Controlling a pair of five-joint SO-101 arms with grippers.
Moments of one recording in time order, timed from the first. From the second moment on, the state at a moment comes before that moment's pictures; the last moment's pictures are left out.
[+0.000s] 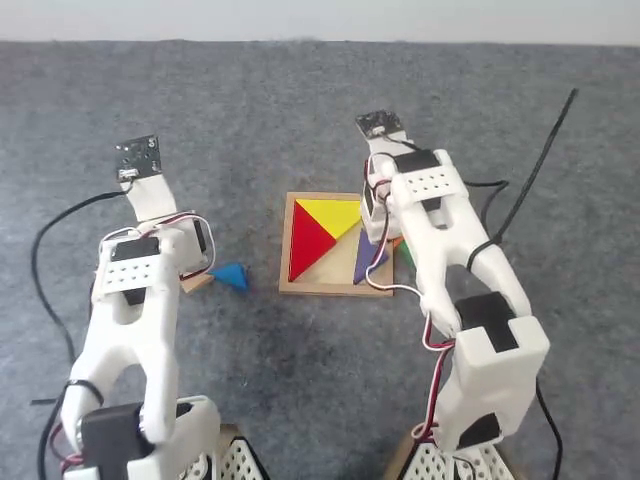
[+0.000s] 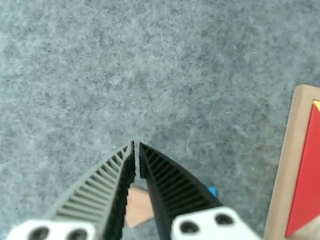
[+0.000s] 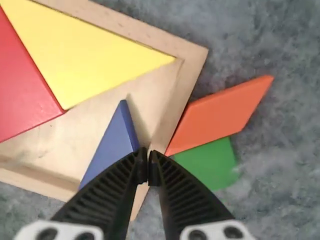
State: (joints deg) left arm -15.9 -17.8 51.9 39.3 10.0; right arm -18.6 18.3 3.5 68.4 3.7
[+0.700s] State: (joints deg) left arm -15.9 -17.8 51.9 39.3 10.0; right arm -19.2 8.0 10.3 69.9 8.8
